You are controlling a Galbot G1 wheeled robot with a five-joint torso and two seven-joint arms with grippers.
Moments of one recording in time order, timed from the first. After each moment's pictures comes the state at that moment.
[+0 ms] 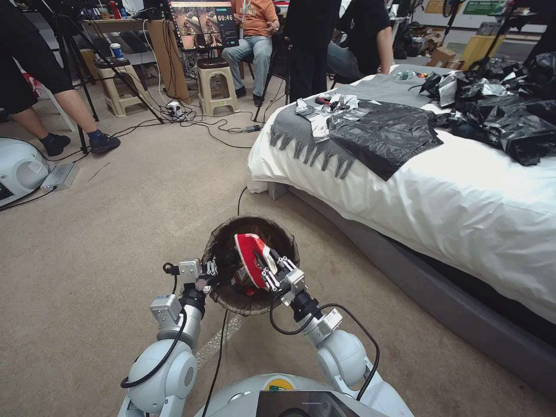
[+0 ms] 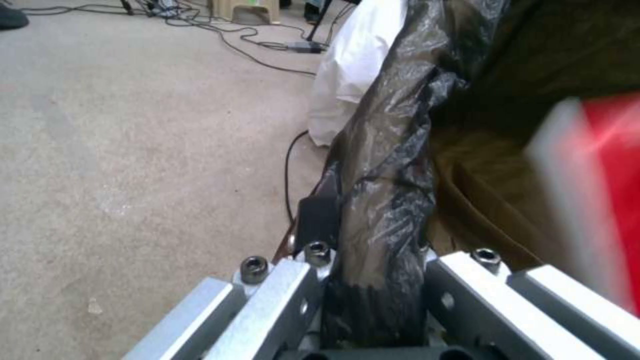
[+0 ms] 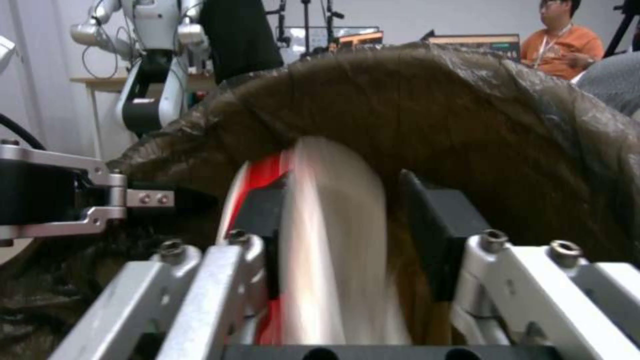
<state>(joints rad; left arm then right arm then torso) 1.67 -1.48 -0.46 -2.30 -0.27 0.30 -0.12 -1.44 1.36 0.14 1.92 0.12 0.30 -0.25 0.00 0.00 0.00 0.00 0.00</state>
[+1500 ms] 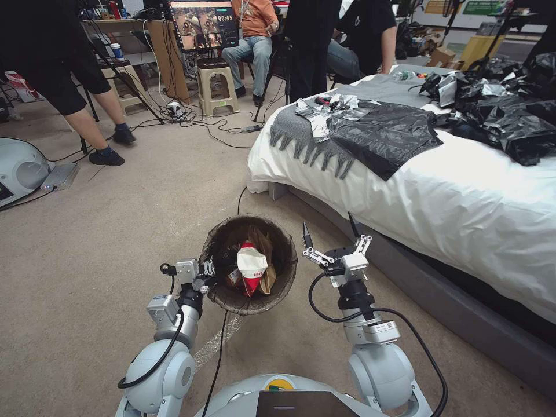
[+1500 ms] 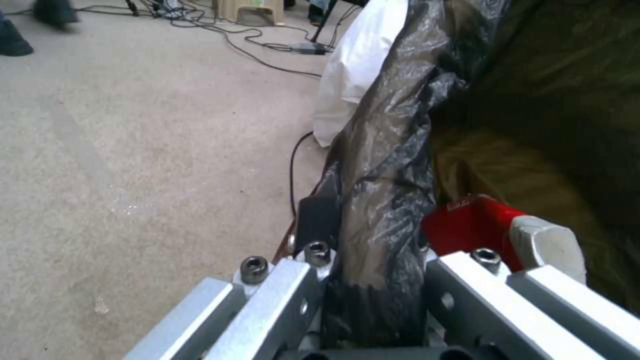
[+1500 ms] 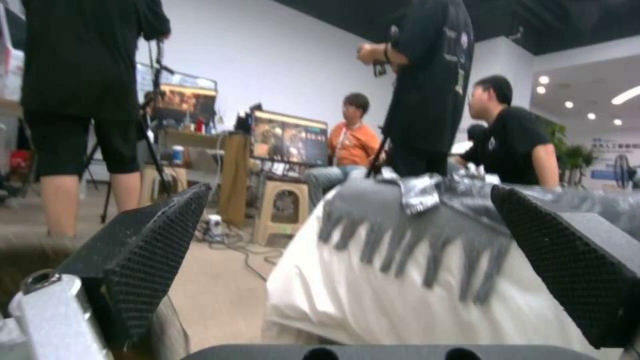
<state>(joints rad) 1.67 -1.47 -0.48 -2.30 -0.29 0.30 -0.12 -1.62 1.43 0.33 2.22 -0.12 0.33 0.05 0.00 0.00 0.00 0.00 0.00</state>
